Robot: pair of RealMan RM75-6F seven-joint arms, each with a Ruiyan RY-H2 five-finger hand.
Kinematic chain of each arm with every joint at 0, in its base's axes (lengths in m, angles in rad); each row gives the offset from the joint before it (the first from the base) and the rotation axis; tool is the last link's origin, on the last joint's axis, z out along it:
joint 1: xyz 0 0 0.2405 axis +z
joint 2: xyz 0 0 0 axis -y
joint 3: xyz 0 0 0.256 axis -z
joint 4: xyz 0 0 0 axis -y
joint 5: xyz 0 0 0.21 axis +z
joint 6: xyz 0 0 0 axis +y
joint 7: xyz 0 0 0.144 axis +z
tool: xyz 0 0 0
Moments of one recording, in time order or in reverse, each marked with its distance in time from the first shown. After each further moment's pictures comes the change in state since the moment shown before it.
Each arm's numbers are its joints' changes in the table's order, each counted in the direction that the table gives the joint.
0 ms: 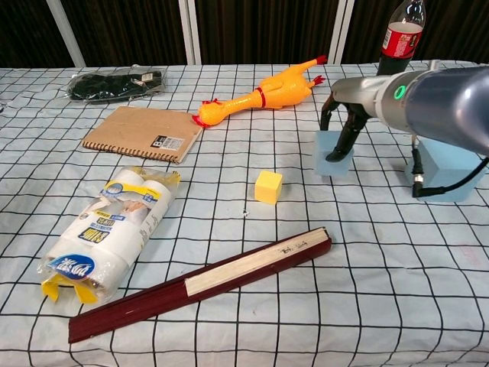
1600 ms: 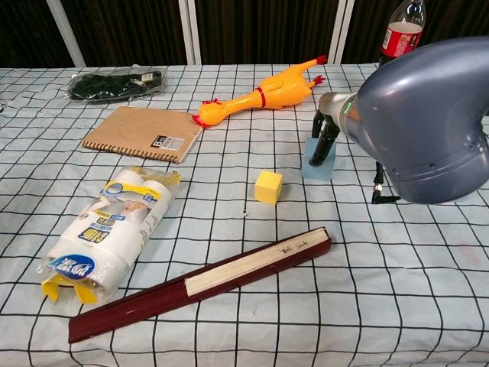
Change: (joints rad) left arm -0.006 0.001 -0.002 -0.007 0.002 -0.010 -0.007; right arm 0.153 0.246 -0.065 -0.370 0.176 0.043 -0.002
